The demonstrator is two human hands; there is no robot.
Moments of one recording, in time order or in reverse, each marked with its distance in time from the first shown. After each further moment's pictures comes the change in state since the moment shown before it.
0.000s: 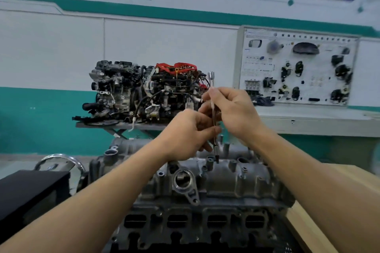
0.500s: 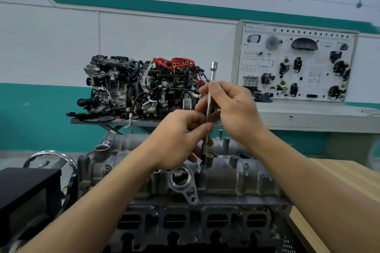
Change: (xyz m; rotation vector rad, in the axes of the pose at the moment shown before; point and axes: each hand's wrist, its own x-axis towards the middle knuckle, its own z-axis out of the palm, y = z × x) left_hand -0.016 -0.015 -0.001 -0.060 0.011 0.009; right_hand -0.010 0.013 0.008 0.067 0.012 -0.059
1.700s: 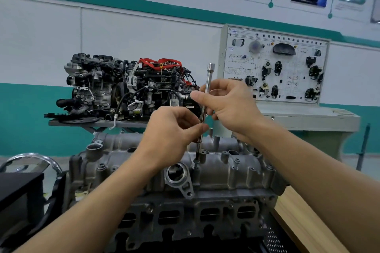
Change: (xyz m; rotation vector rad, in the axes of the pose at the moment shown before) left_hand -0.008 -0.001 0.006 -0.019 0.260 0.040; right_hand -0.004 -0.021 -0.005 -0.158 0.080 0.144
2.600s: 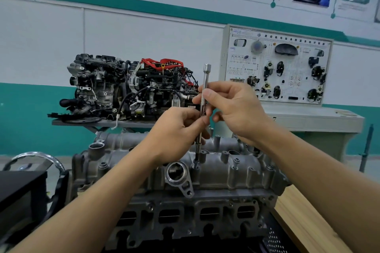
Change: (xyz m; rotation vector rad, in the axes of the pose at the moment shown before) left_hand 0.004 0.009 0.000 -0.034 -0.199 0.021; right_hand -0.006 0.001 -0.009 0.121 -0.120 -0.047
